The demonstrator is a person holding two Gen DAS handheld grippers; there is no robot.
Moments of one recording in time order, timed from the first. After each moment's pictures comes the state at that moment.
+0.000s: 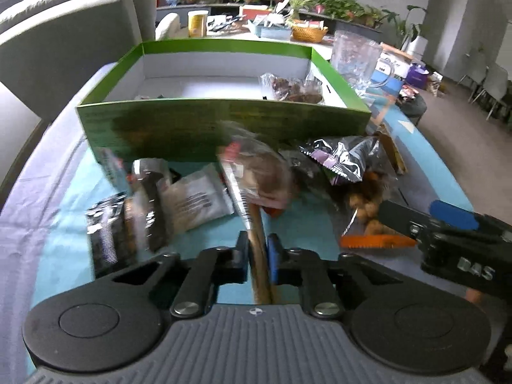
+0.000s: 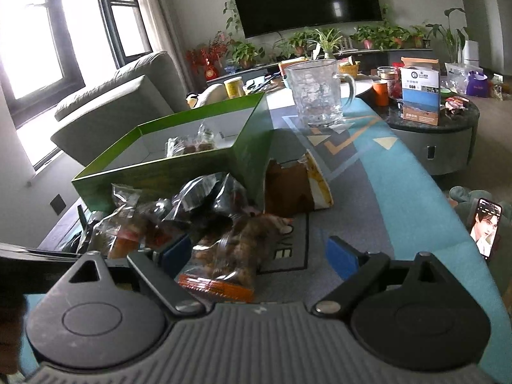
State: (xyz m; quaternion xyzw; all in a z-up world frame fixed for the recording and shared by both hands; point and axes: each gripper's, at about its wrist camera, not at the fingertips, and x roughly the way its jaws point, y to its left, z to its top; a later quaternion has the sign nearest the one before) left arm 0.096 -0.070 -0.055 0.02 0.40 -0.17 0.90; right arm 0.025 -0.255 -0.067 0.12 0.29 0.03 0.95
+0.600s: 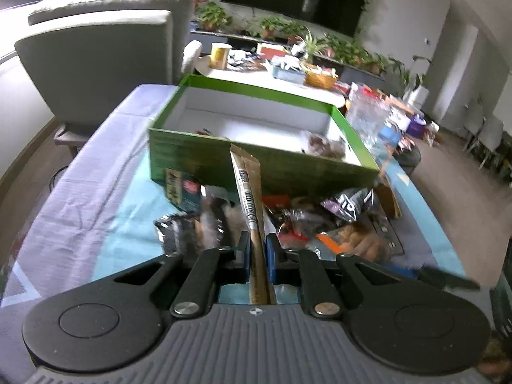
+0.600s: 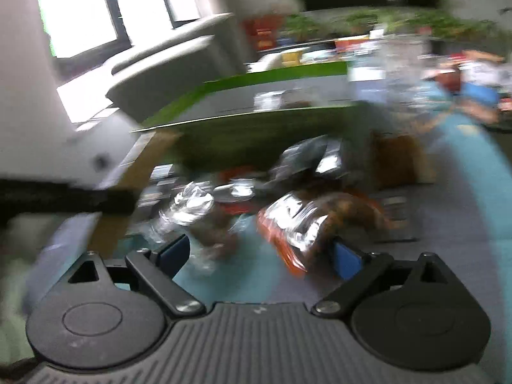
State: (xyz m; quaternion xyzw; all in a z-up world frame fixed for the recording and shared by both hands) left arm 0.082 -0.009 -0.021 -0.06 0.35 -0.16 0.92; right arm 0.023 -0.198 -0.069 0.11 0.32 0.17 0.92
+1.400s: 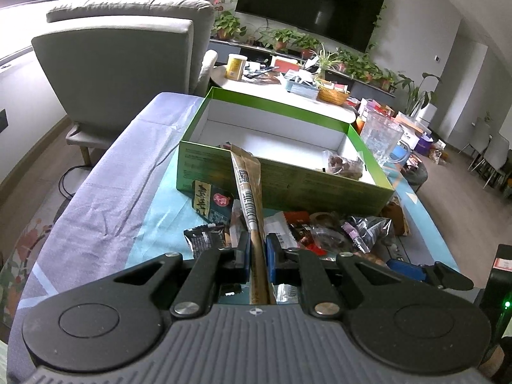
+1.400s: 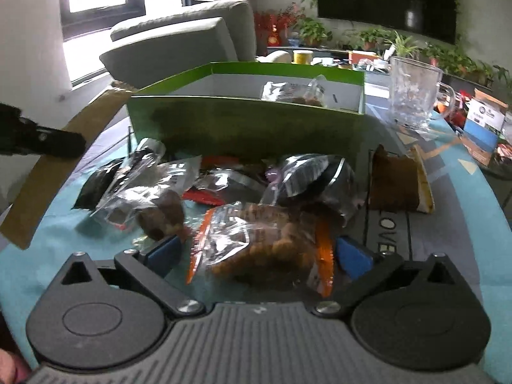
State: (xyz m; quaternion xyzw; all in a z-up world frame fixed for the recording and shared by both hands) left arm 0.082 0.012 -0.018 -0.08 0.34 -0.14 0.93; right arm 0.034 -0.193 -0.077 -0.01 0.33 0.11 0.94
